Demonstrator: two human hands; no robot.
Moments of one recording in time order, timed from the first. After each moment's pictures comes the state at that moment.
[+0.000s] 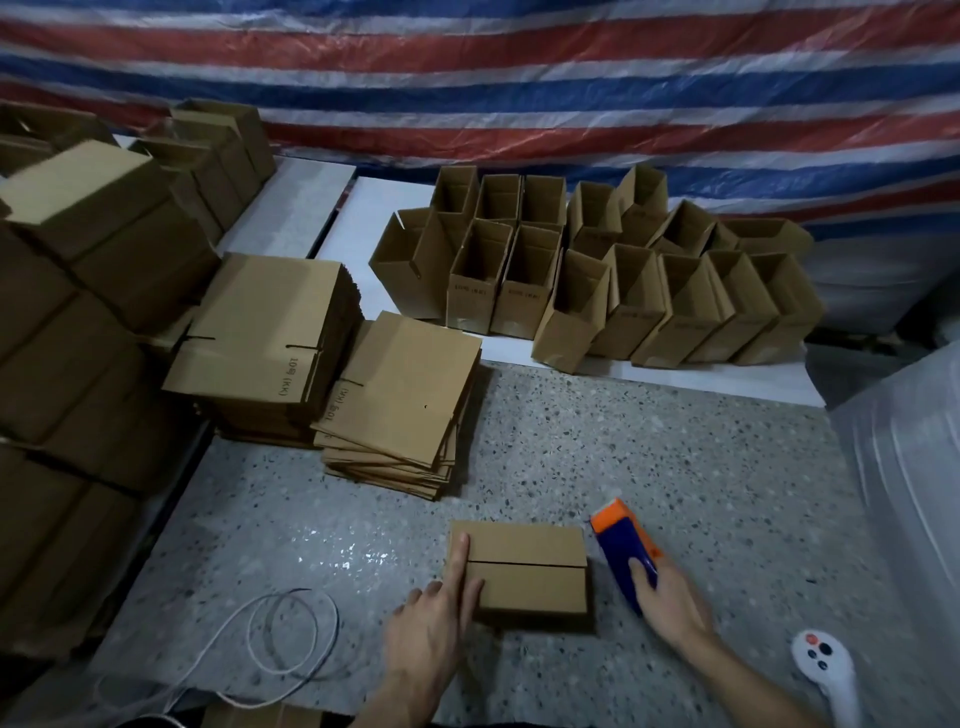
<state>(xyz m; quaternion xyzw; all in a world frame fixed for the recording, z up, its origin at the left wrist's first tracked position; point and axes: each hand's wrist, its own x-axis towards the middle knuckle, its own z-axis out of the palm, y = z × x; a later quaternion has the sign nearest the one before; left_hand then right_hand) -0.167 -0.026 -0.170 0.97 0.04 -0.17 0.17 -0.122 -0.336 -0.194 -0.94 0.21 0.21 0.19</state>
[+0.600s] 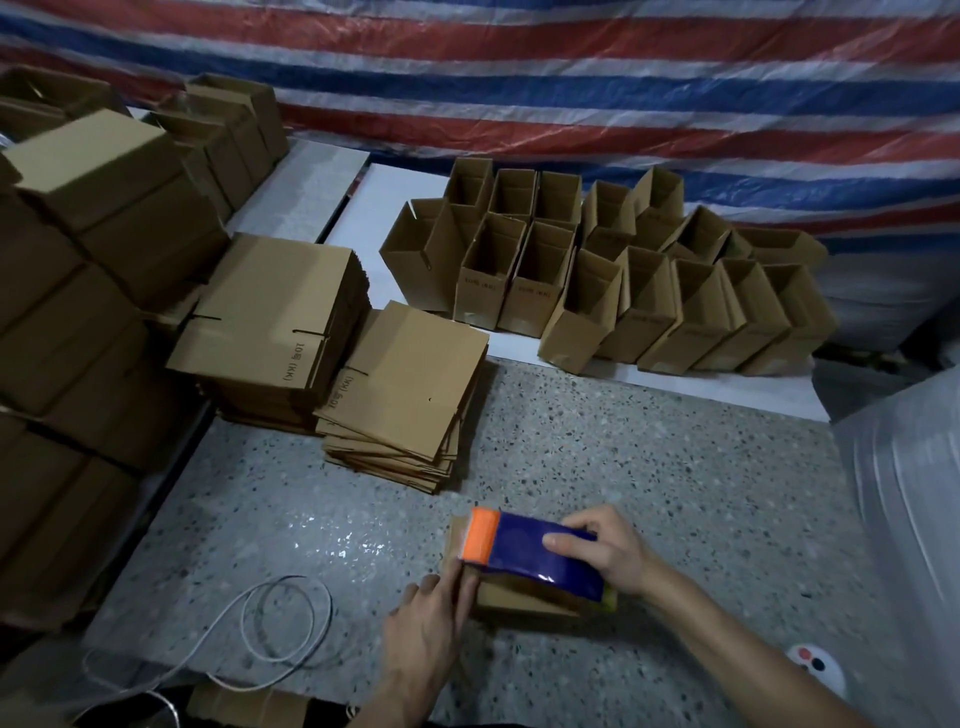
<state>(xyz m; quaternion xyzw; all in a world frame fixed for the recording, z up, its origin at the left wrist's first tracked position) -0.173 -0.030 -0.167 0.96 0.09 -0.17 0.19 -0.070 -0.253 -0.076 -0.80 -0.09 0.28 0.52</state>
